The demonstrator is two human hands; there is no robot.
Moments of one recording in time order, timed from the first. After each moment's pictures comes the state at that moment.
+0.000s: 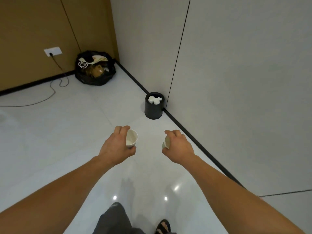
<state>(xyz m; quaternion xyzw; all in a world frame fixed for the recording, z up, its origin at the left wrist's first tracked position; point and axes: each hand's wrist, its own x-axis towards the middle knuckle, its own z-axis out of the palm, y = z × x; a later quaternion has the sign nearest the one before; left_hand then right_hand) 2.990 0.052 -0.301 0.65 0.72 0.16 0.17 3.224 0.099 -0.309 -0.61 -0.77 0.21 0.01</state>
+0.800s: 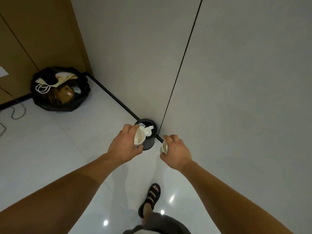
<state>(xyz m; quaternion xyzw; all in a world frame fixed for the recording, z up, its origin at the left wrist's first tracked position) 2.916 0.513 -0.327 0.74 0.63 0.16 0.19 3.130 0.498 -0.330 -0.66 -0.72 0.19 0.01</state>
